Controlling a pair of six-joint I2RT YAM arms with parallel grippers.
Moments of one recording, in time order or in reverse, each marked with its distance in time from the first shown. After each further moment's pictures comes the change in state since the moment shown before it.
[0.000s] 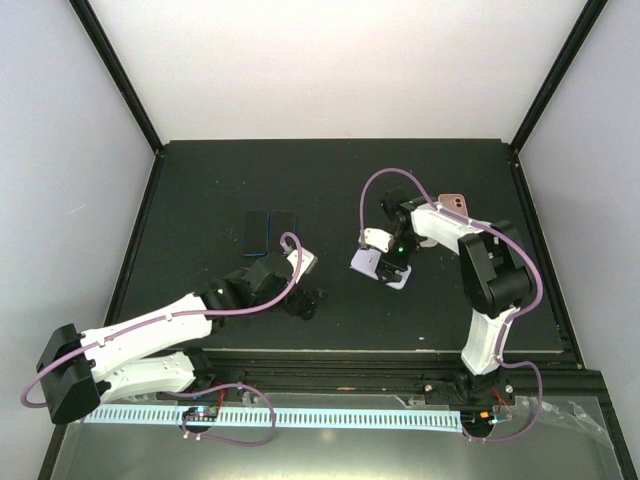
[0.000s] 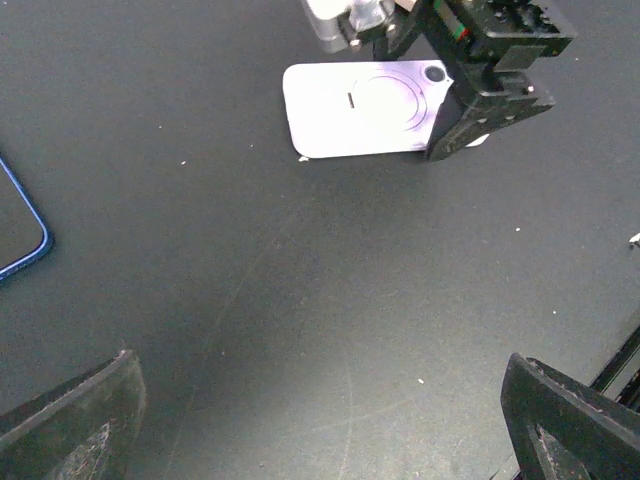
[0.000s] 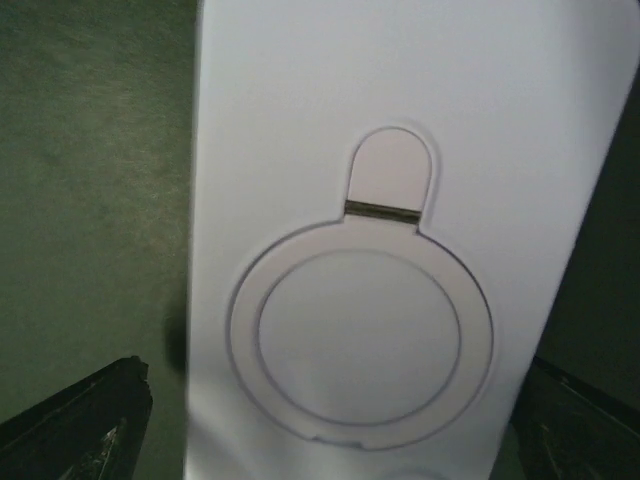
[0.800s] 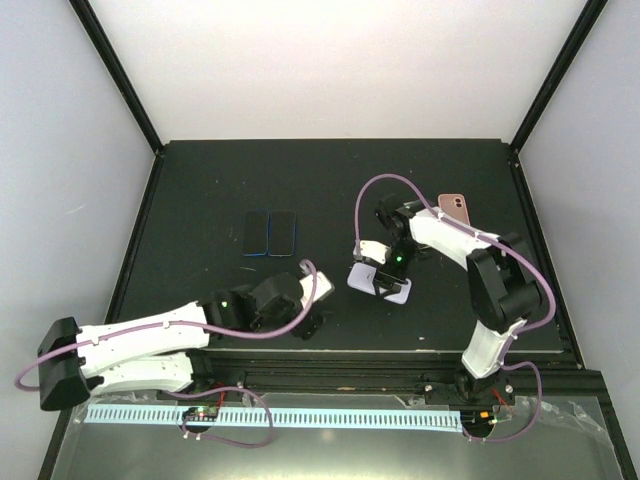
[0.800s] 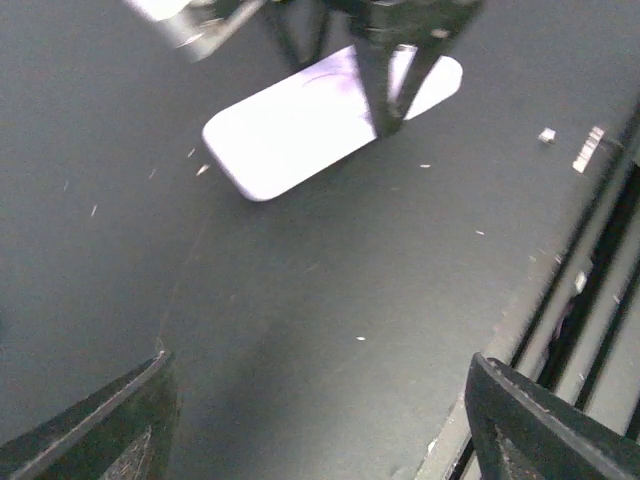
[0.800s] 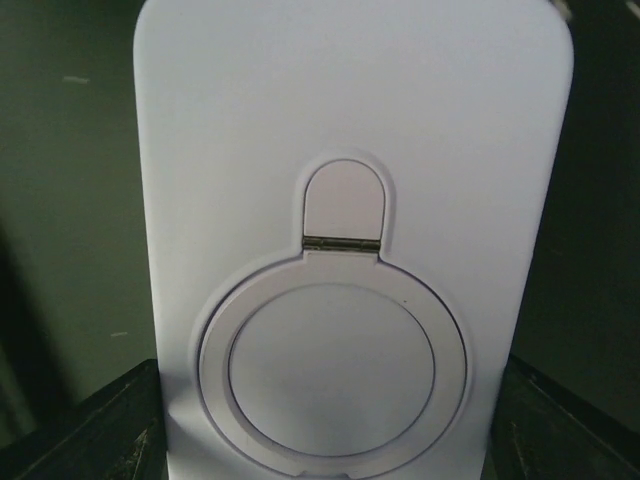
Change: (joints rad) left arm -0.160 -0.020 0.003 -0.031 -0.033 0.138; right arm 0.071 -0.092 -0.034 -0.141 -0.077 0.043
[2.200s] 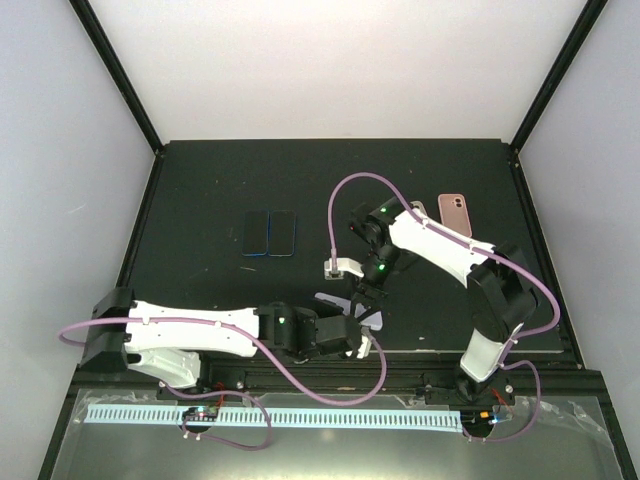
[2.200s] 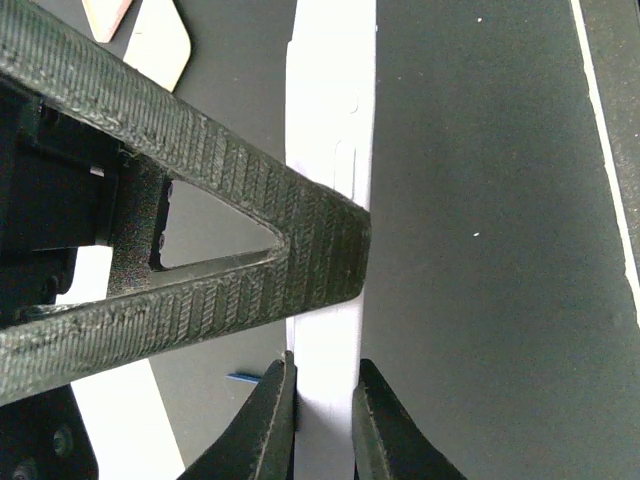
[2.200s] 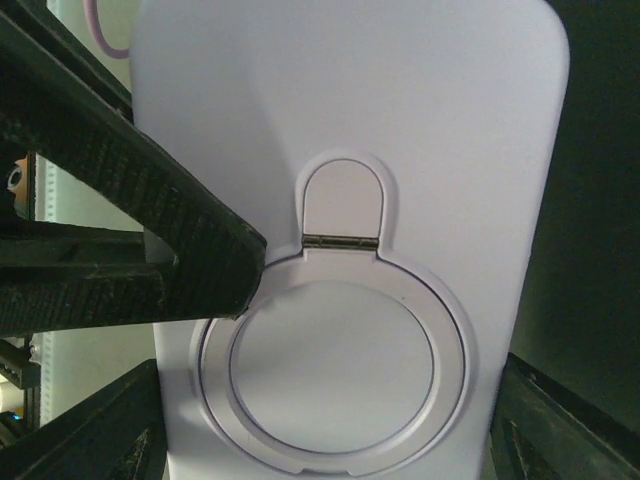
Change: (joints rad) left arm -0.378 0.352 0.358 -0.337 -0.474 0.795; right arm 0.209 -0.043 0.154 -0.375 -0.485 -0.083
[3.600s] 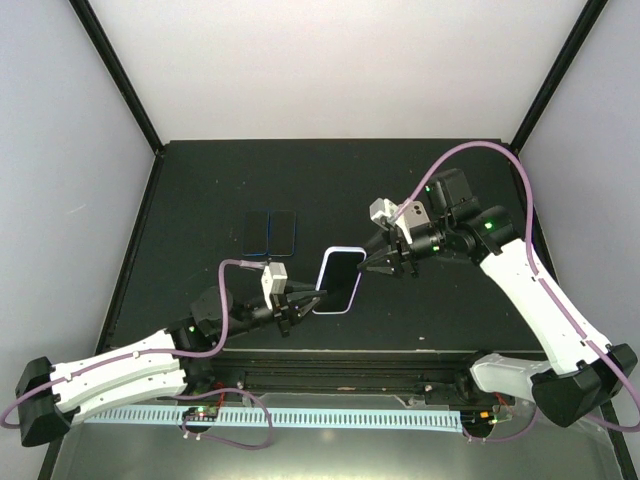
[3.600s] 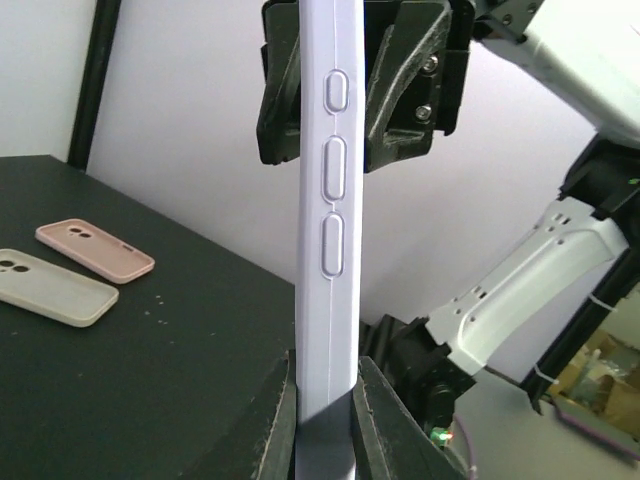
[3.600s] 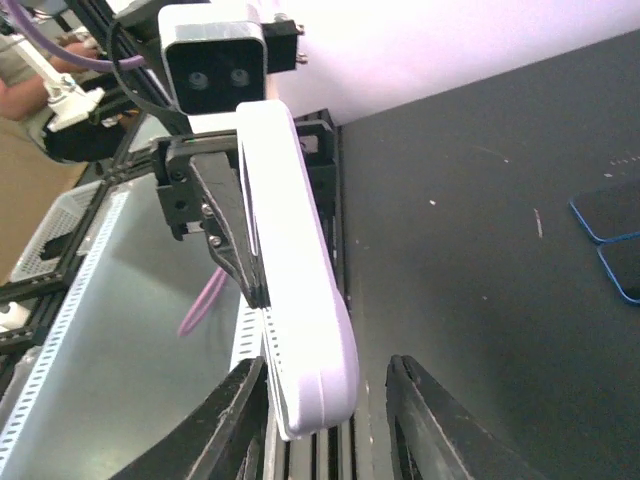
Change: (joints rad) left arm 0.430 -0.711 -0.682 1.128 0.800 -1.043; right arm -0.207 -0.540 -0.047 0.375 -0.302 0.380
